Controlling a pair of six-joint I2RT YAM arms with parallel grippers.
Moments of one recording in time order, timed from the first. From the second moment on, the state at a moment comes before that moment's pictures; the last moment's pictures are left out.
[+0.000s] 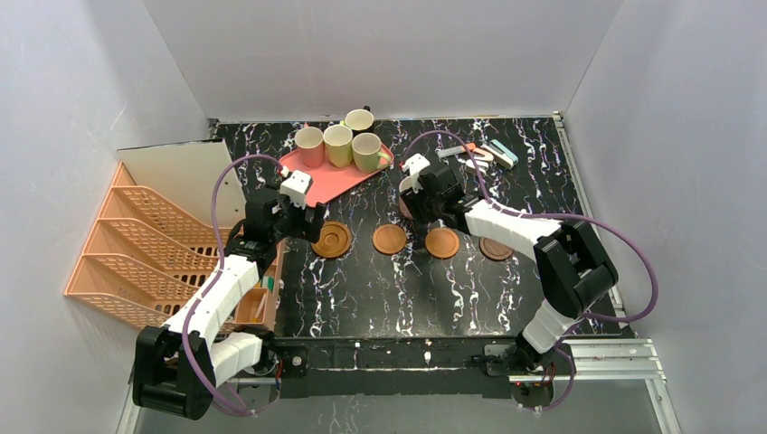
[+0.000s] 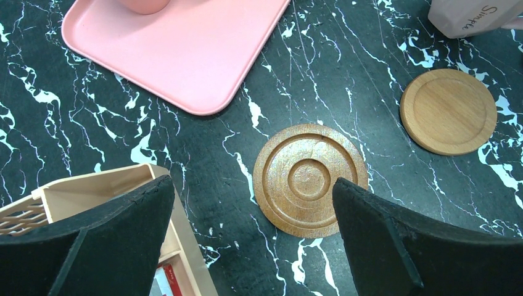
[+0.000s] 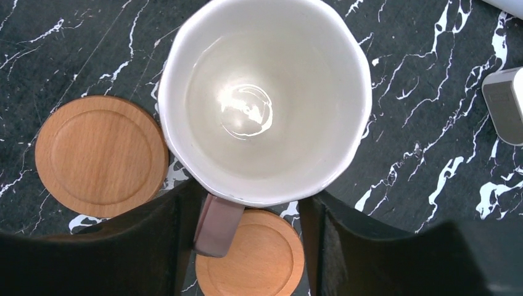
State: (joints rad) left arm -0.22 1.06 0.62 -0.06 0.16 0.17; right arm 0.65 1.66 1.06 -0.16 0.11 -0.08
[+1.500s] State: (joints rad) left arm -0.22 1.08 0.62 -0.06 0.15 0.17; right arm 0.64 1.62 1.02 -0.09 0.06 -0.11
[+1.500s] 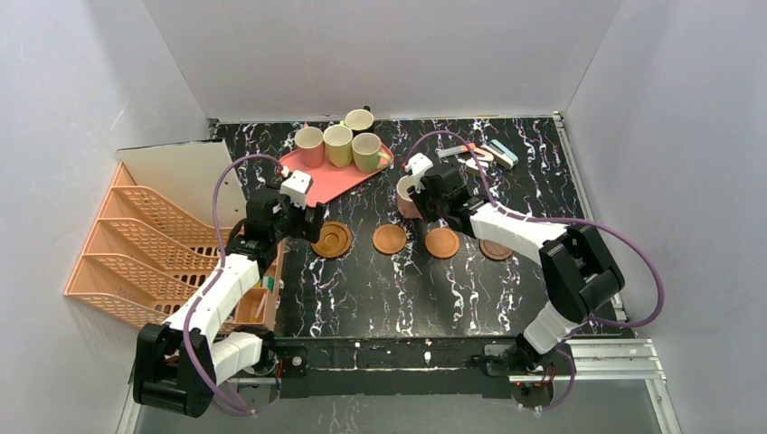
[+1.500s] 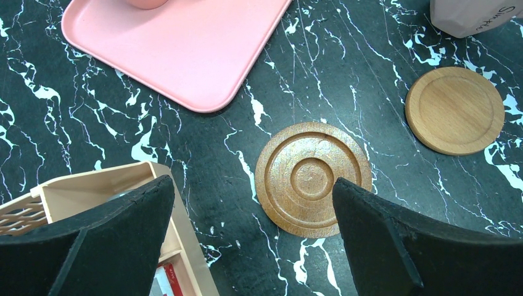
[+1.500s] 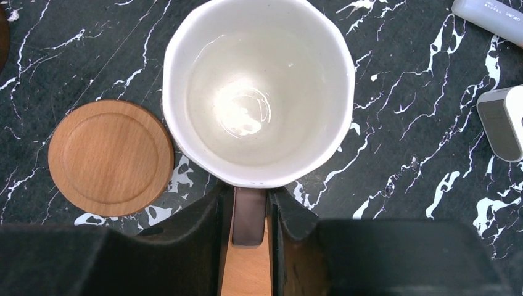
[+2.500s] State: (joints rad) left arm -0.22 1.08 0.62 -0.06 0.15 0.17; right arm 0.53 1.26 0.93 -0.14 0.04 -0.20
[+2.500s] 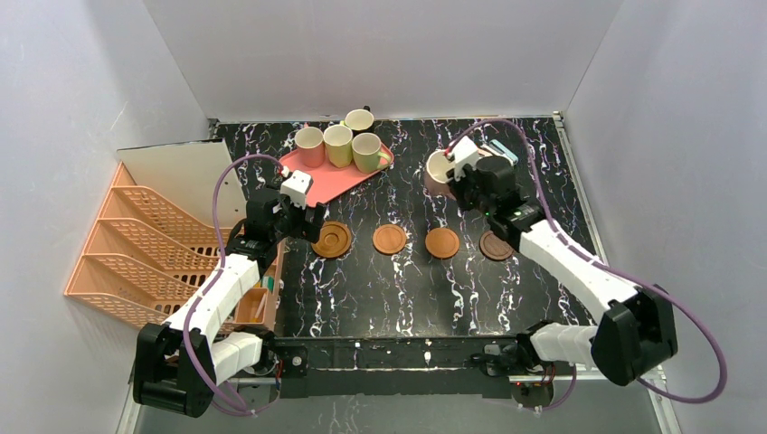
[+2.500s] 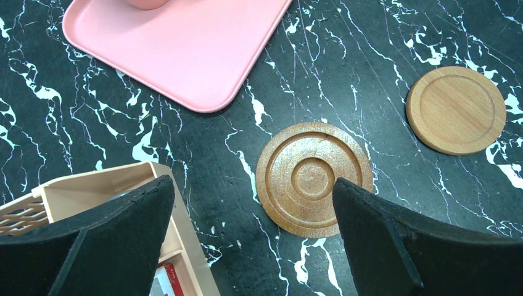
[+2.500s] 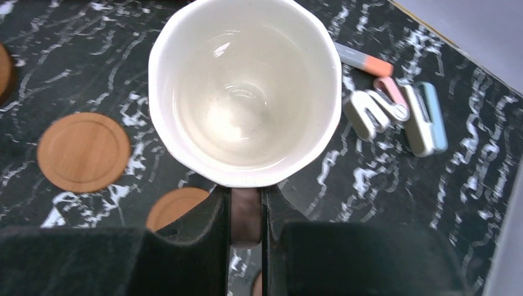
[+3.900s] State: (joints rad) left arm -0.22 1.10 0.61 -0.06 0.14 0.19; right arm -0.66 1.12 0.85 -0.55 -0.62 -0.69
